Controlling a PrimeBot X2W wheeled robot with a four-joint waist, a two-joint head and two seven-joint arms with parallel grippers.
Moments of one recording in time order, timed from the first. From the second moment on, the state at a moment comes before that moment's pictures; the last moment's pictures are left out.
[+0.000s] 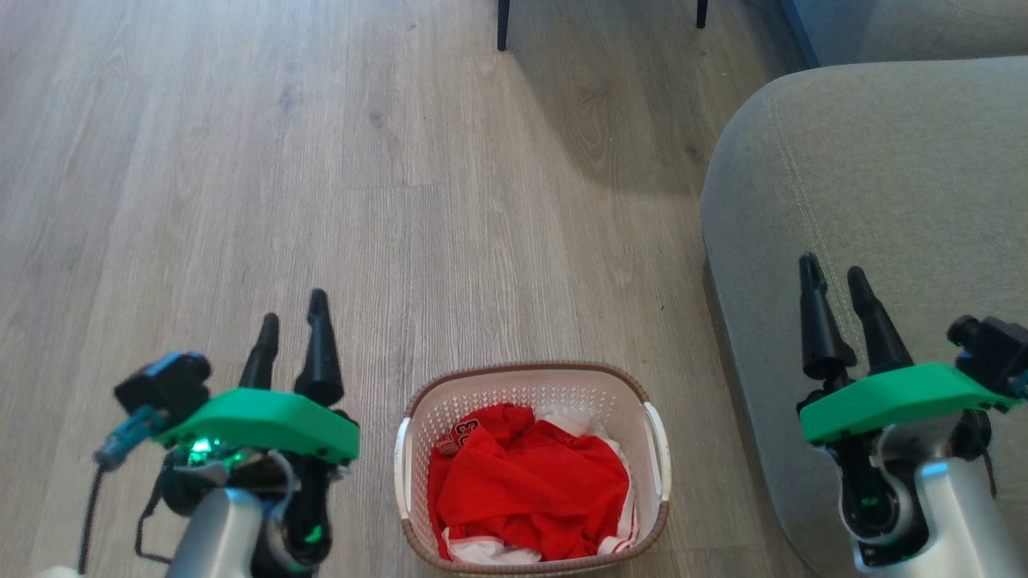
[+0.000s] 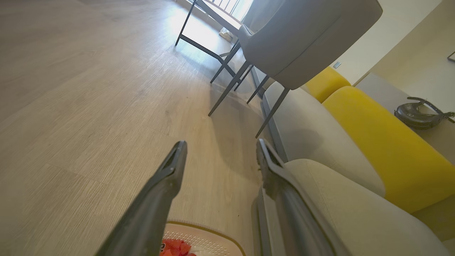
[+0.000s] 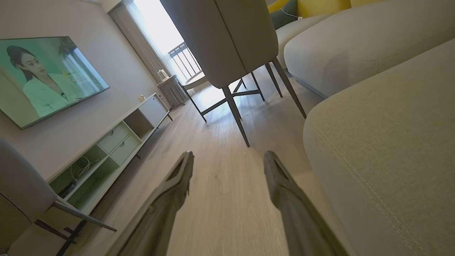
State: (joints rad) left arm -0.07 0.07 -0.21 0.01 -0.73 0.18 -0.08; right arm -0.10 -0.07 0.05 0.00 0.67 0.12 -0.08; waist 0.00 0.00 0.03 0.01
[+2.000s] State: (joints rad) left arm -0.09 0.06 -0.32 0.05 -0.26 0.14 -0.25; right arm -0.12 -0.06 0.12 0.11 0.07 0.12 -0.25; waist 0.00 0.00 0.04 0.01
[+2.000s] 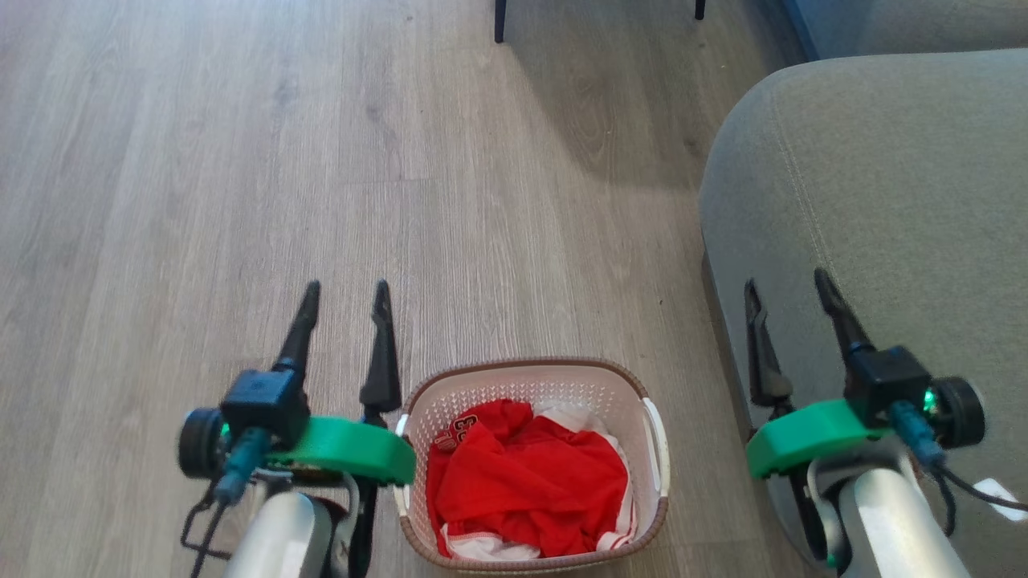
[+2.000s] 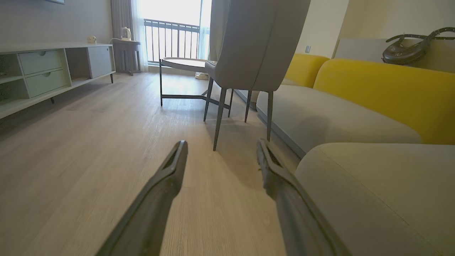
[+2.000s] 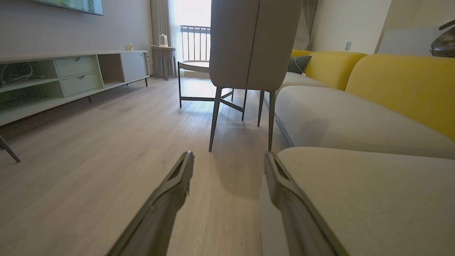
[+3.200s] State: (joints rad) left arm -0.09 0.05 -0.34 0.20 -0.29 0.12 -0.26; right arm -0.12 -0.06 0.15 0.22 0.10 0.12 -0.25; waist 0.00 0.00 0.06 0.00
